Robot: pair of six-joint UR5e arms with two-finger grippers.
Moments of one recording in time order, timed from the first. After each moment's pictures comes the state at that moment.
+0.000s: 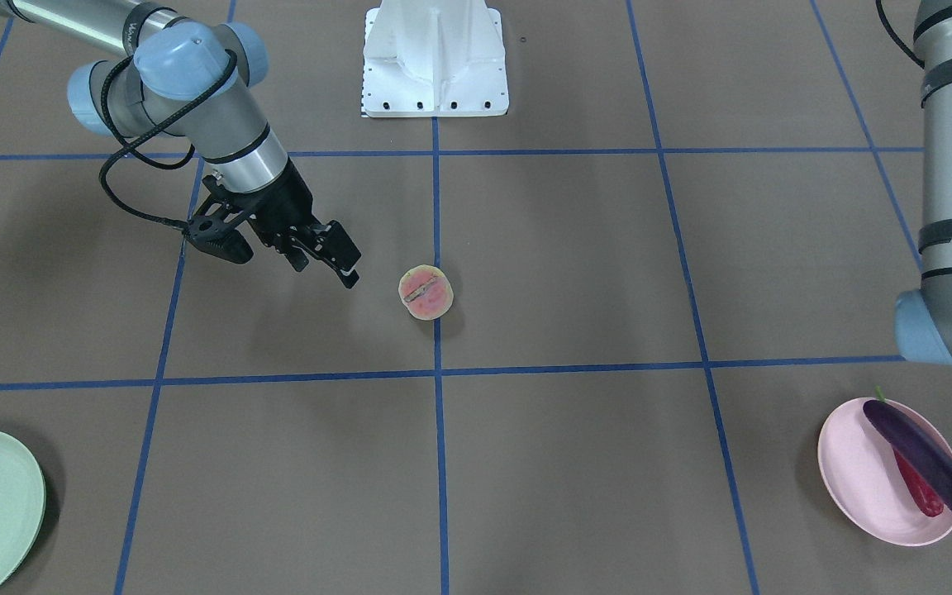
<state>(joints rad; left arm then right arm) -1.26 -2.41 -0.66 -1.99 -2.06 -0.89 0.63 -1.11 1.76 -1.17 1.85 1.77</state>
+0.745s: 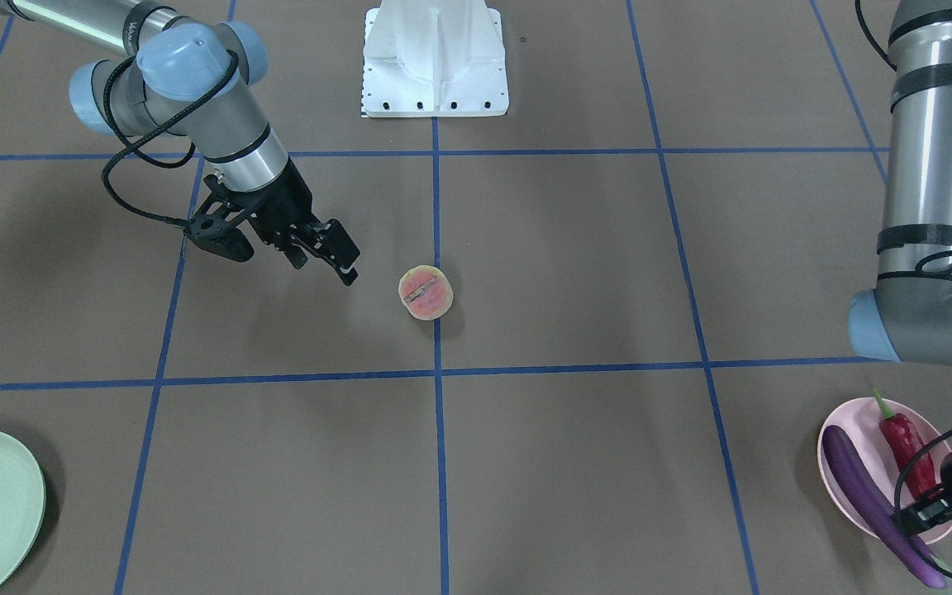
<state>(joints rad) -1.20 -2.41 -0.64 -2.07 -2.03 -0.91 0.63 -1.12 1.76 -1.17 1.85 1.77</state>
